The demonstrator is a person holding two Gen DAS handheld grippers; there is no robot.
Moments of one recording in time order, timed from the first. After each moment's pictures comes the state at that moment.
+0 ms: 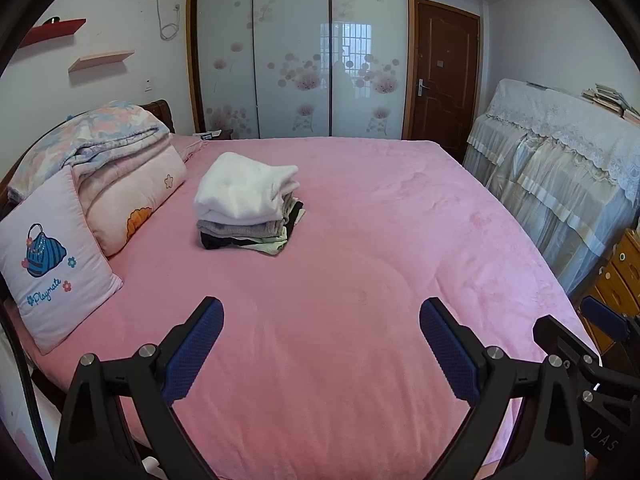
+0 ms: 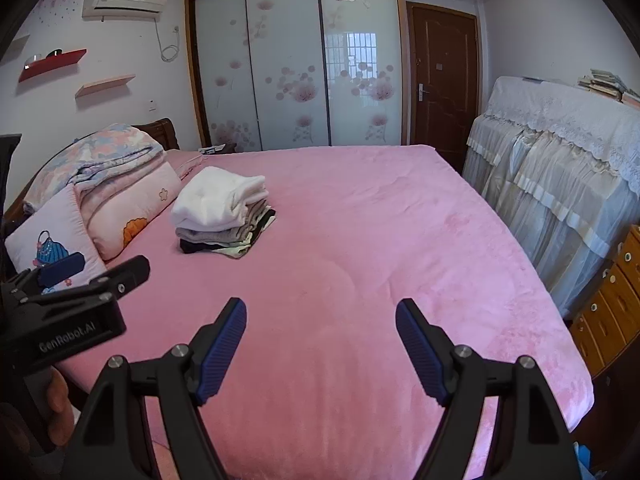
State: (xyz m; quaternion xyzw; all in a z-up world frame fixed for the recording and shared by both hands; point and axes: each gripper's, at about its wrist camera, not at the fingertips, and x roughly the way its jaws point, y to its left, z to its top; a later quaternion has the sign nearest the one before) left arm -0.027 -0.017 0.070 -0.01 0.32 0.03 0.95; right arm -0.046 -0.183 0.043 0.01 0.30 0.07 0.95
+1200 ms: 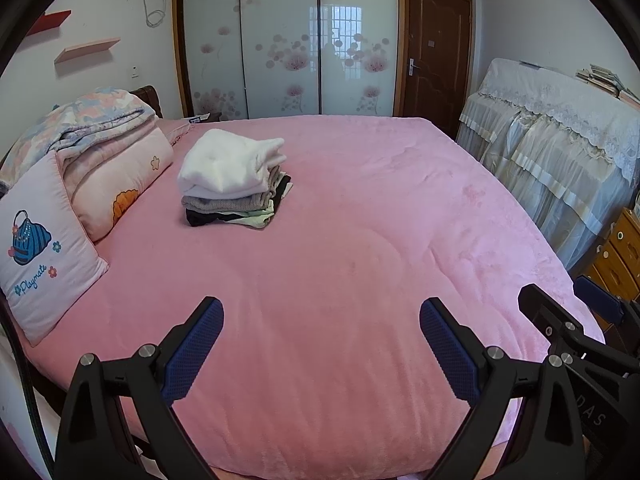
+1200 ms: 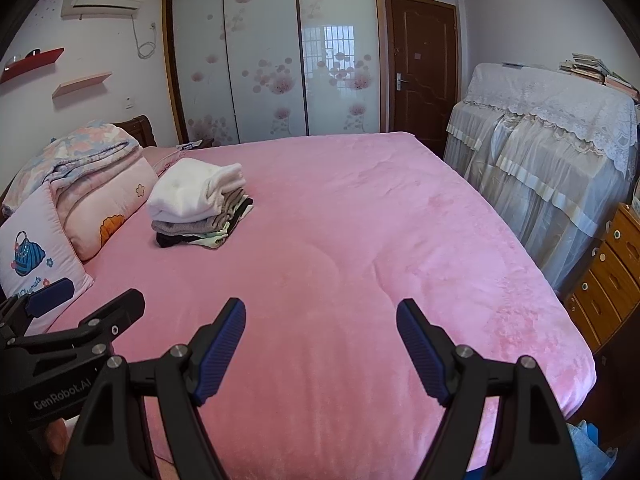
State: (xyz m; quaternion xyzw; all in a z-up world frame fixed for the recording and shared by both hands) left arm -0.019 -0.025 0.028 0.00 0.35 0.01 0.94; right arm -0.036 -0.181 0.006 0.02 0.31 0.03 0.95
